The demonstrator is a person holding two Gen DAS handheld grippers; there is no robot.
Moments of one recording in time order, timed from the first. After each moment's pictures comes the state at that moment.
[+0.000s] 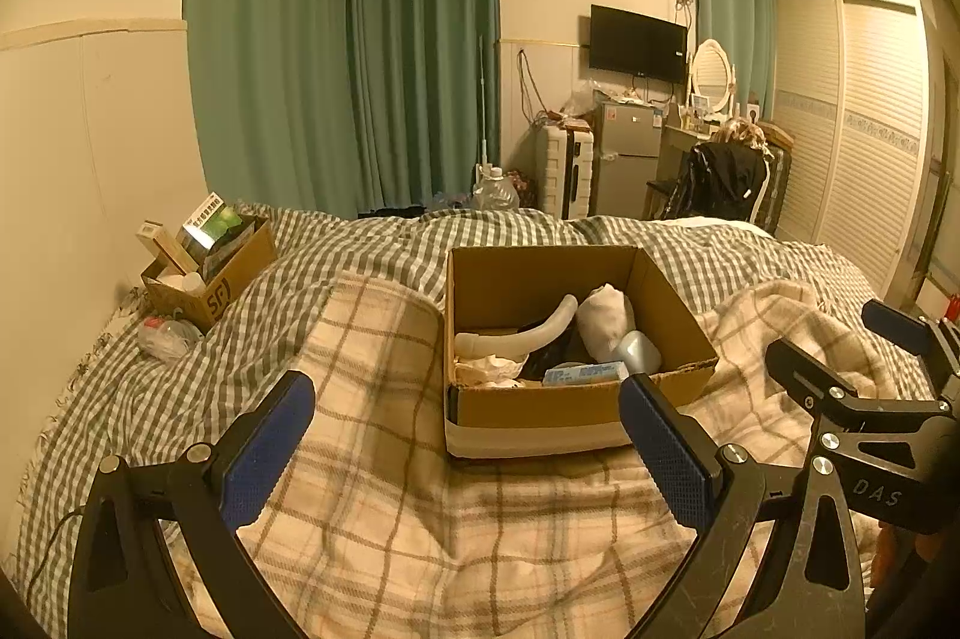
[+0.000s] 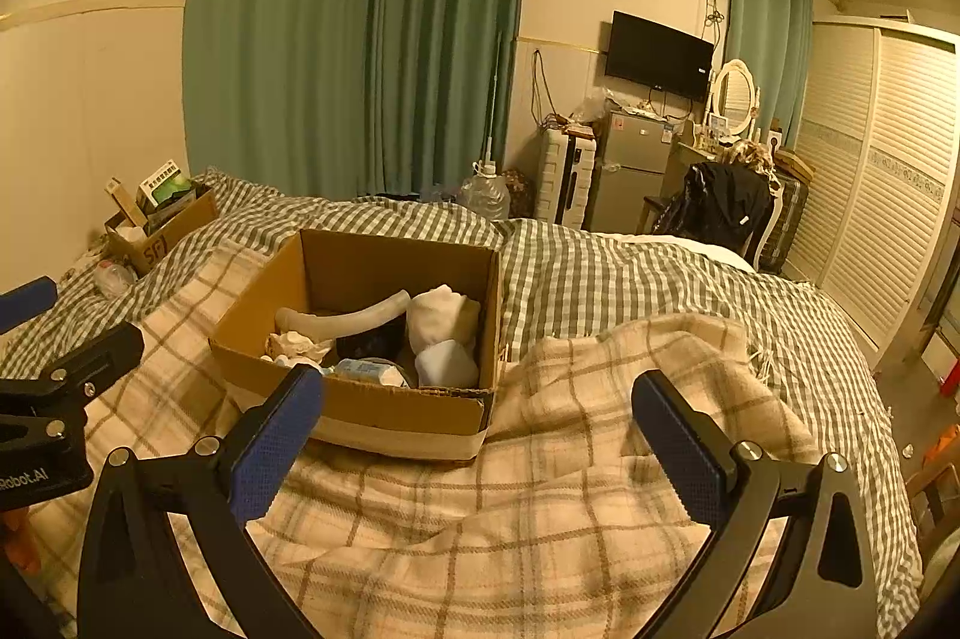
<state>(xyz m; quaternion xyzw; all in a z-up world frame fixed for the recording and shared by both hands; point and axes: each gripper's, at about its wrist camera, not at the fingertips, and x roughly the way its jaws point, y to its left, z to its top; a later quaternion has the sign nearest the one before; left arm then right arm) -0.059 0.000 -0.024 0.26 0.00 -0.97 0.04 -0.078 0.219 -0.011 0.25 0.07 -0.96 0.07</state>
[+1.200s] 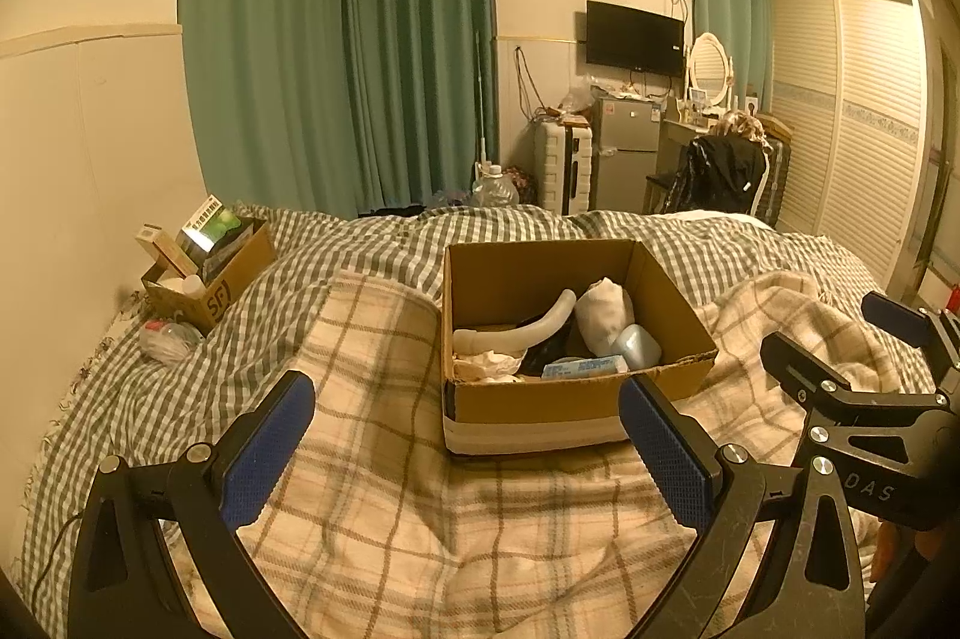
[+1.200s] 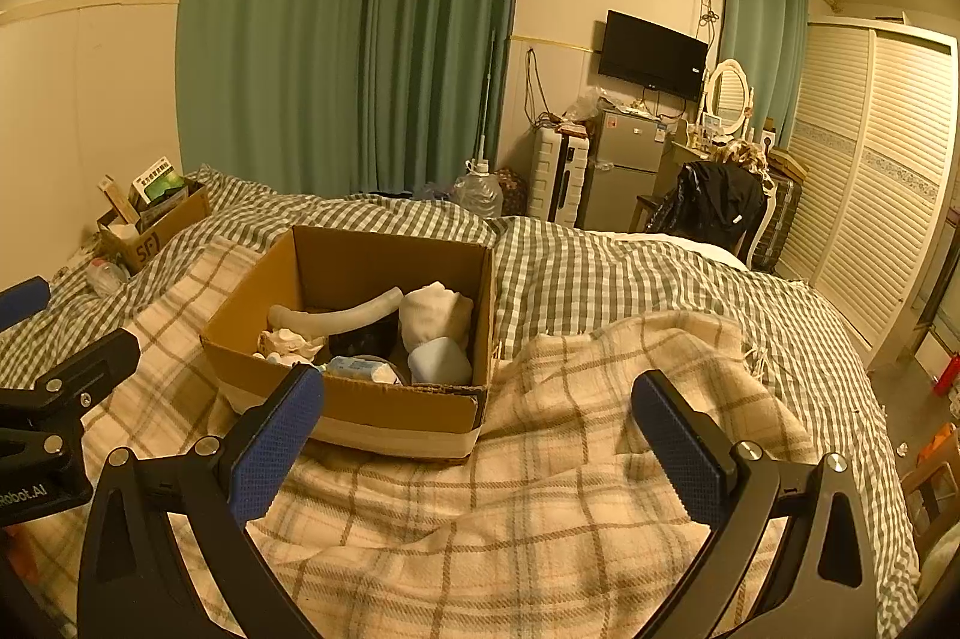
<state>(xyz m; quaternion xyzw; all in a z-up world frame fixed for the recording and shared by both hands) -0.059 0.007 -0.022 0.26 -0.01 -0.96 0.04 -0.079 0.219 -0.014 0.25 0.07 -0.96 0.06</state>
